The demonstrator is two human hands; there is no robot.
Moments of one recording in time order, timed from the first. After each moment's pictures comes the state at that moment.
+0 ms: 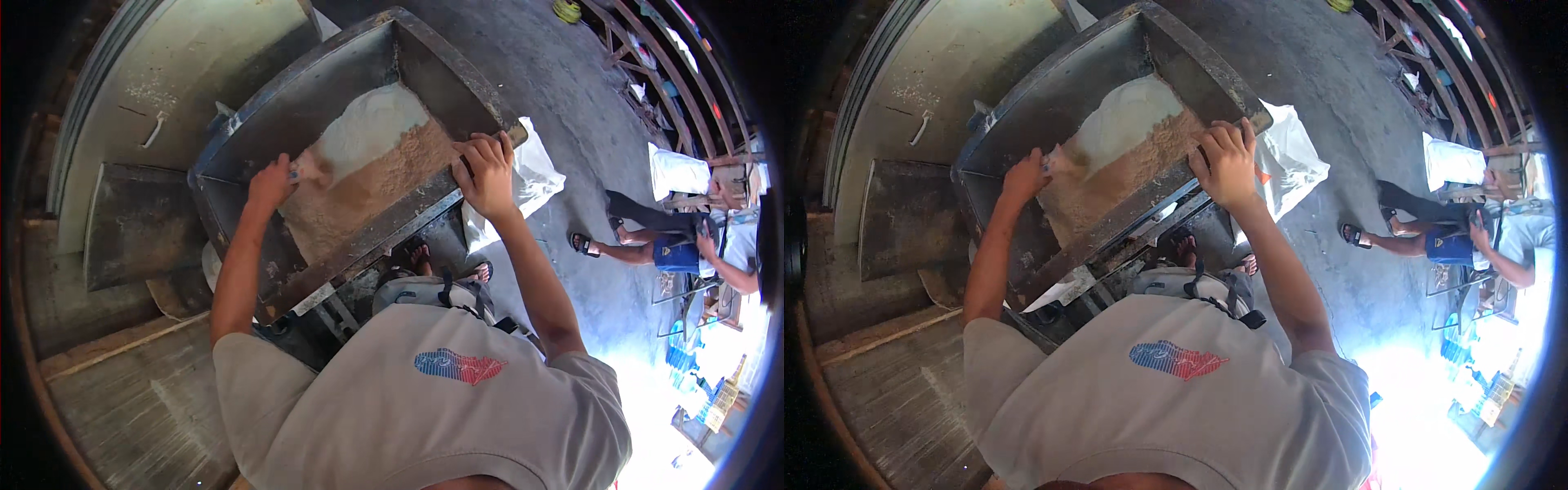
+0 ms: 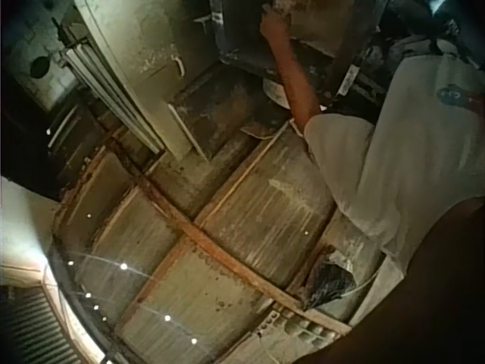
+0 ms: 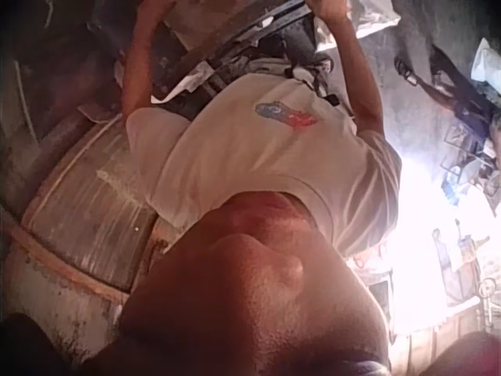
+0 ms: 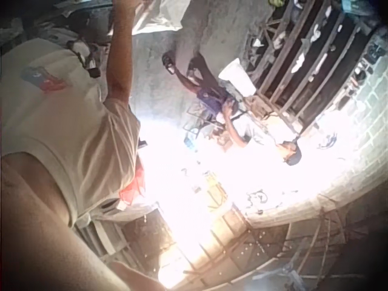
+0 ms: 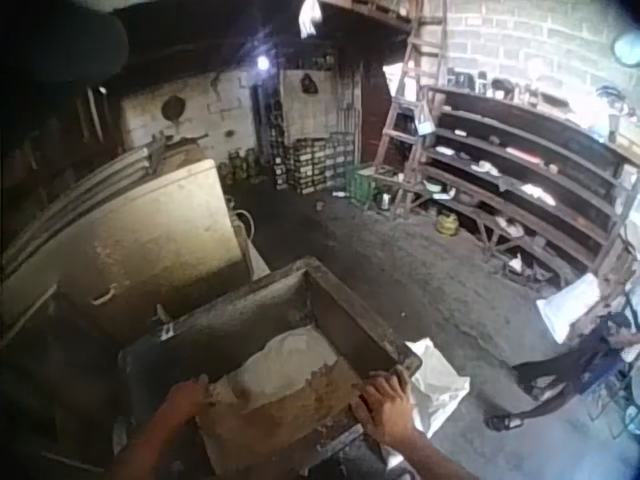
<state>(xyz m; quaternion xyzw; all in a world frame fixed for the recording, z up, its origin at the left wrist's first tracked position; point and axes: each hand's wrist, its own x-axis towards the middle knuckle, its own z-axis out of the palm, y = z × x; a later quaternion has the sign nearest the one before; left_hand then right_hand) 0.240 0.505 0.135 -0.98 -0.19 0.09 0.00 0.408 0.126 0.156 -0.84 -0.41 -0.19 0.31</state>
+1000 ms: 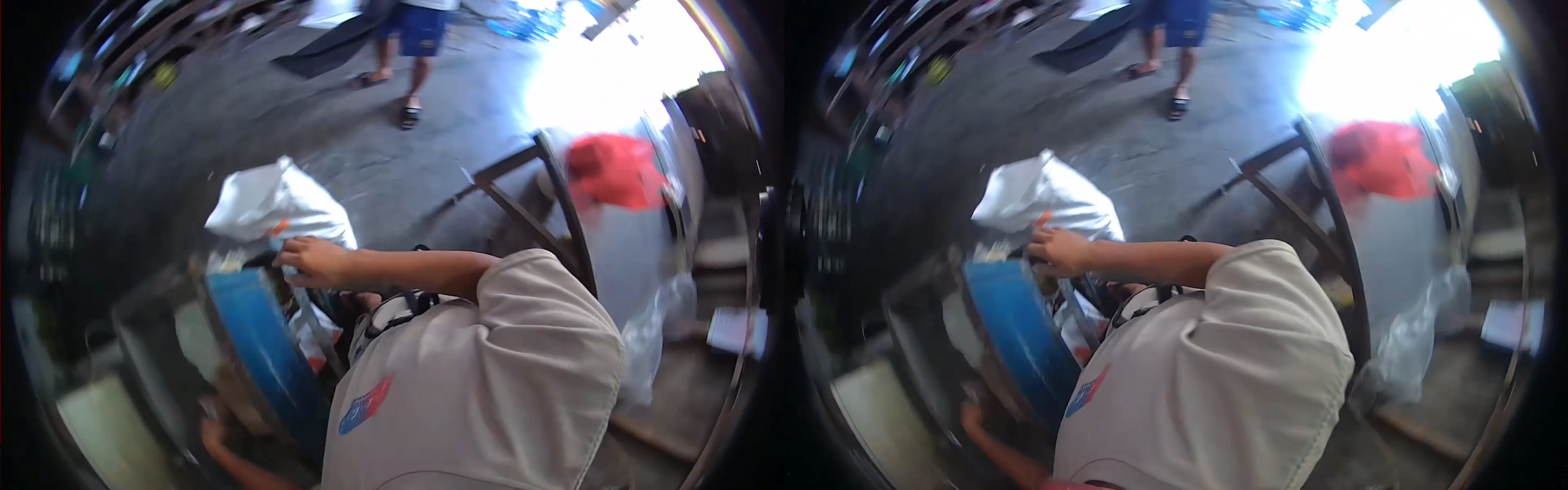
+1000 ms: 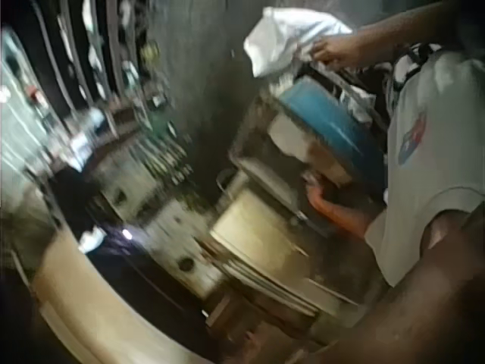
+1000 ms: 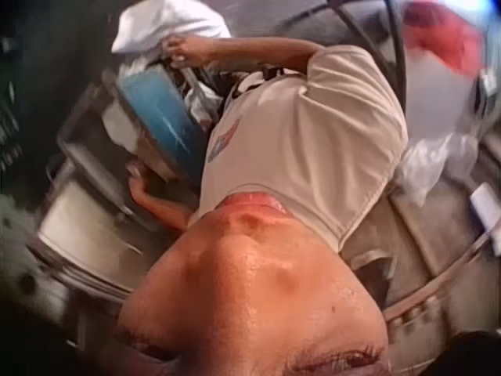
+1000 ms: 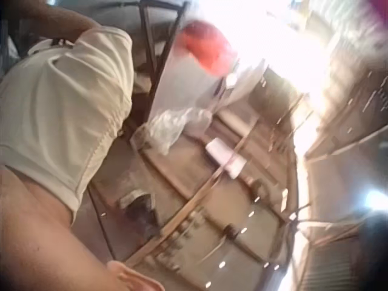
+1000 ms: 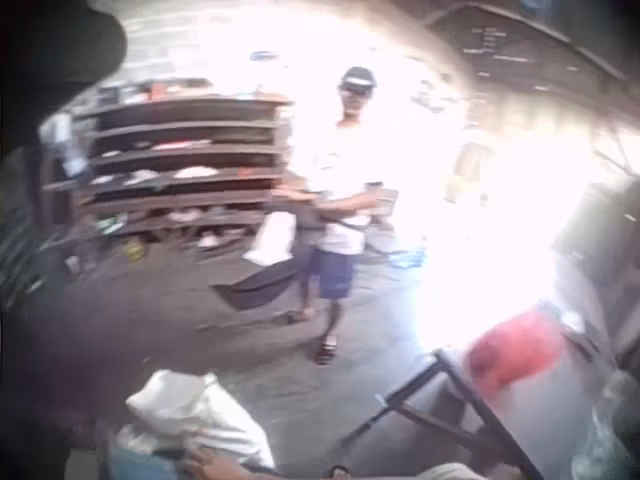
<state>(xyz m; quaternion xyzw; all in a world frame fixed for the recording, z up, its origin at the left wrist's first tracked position) 0.345 0.558 0.103 -0.98 -0.02 0.21 -0.04 0.339 -0.007 0.100 -0.89 -0.18 -0.08 0.40</state>
